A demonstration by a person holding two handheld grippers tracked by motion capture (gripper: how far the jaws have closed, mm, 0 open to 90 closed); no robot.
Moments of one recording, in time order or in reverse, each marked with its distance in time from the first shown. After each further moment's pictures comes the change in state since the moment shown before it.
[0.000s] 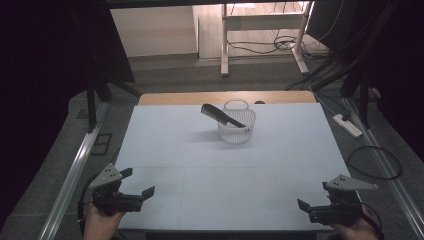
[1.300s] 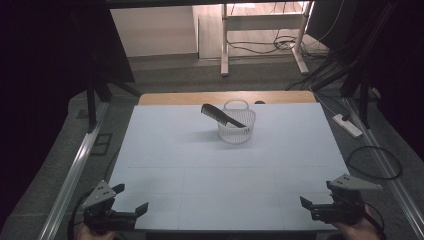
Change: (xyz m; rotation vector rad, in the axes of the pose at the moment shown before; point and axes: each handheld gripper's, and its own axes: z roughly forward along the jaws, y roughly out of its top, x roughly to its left) left arm -0.015 -0.030 -0.022 0.043 0.060 -0.015; right arm -0.005 -0.001 -0.002 -0.012 -0.040 0.028
